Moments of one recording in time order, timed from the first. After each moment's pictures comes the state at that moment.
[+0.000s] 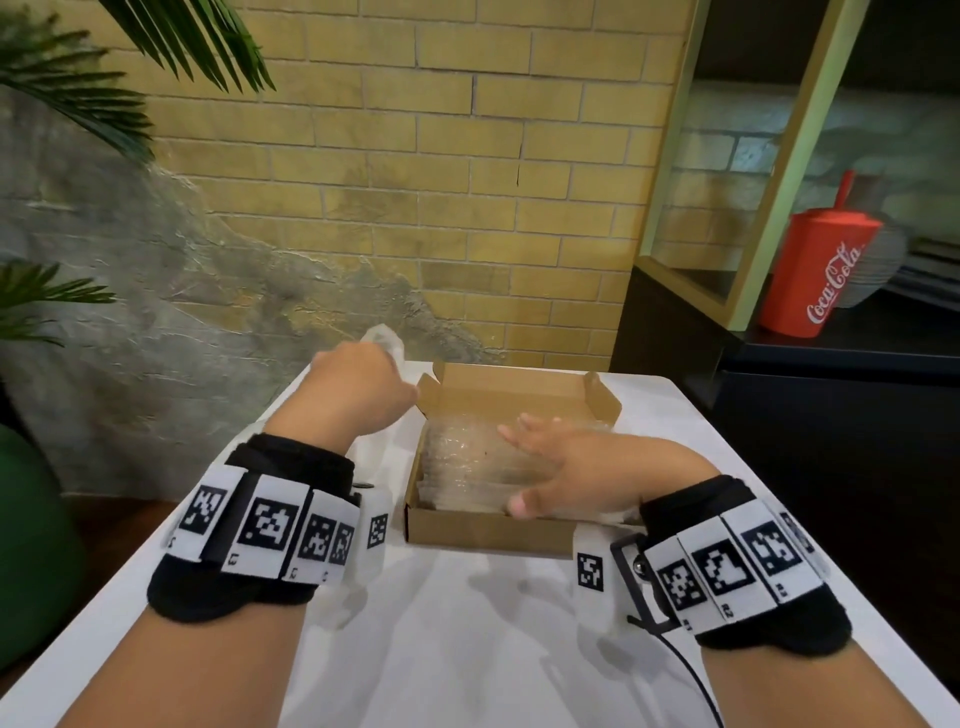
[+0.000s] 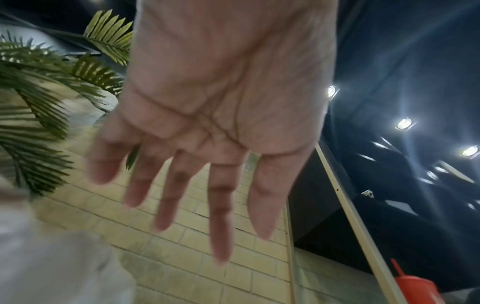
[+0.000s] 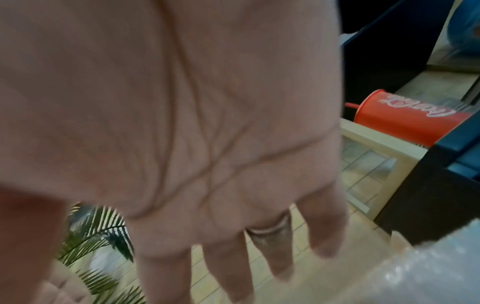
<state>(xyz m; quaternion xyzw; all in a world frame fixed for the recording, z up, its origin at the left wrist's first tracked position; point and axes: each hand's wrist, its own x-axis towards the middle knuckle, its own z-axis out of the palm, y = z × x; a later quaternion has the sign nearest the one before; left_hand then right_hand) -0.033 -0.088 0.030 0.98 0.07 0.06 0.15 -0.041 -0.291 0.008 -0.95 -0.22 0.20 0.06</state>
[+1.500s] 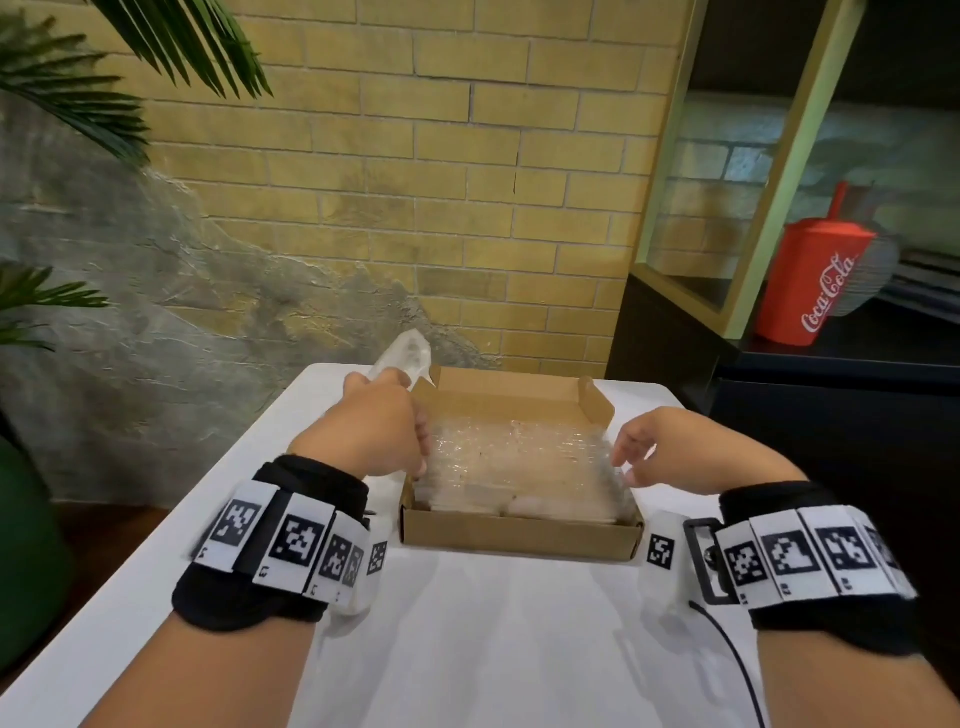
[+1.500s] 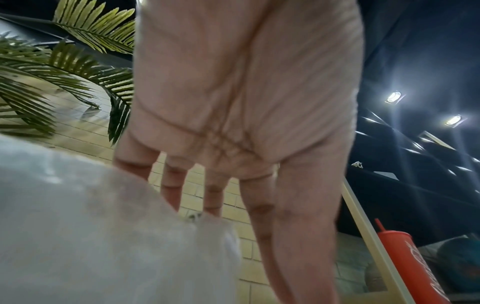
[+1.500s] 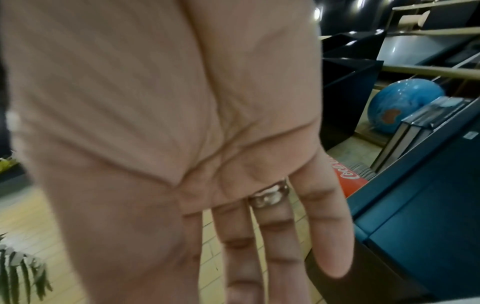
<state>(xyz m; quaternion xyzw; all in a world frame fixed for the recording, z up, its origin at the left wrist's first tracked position) -0.031 -0.095 0.009 0.99 0.01 -0.02 0.16 -0.022 -0.354 0.010 -0.98 -0.06 0.08 0.16</state>
